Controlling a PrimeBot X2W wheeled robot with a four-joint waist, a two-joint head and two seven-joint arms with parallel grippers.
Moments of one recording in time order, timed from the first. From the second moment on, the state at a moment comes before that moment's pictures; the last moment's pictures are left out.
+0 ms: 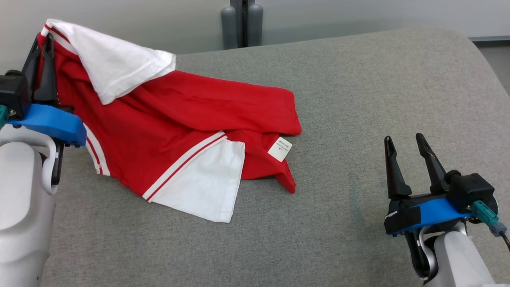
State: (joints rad) left arm -0.71 0.41 -0.20 0.59 -0.19 -0.06 -0.26; right arm -0.27 -0.05 -0.02 0.30 0.12 0.13 -0.26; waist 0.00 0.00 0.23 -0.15
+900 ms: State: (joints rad) left arm -0.37 0.21 -0.24 0.38 -0.16 -0.06 -0.26; right arm -0.26 -0.05 -0.03 0.30 0.13 0.13 -0.26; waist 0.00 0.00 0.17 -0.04
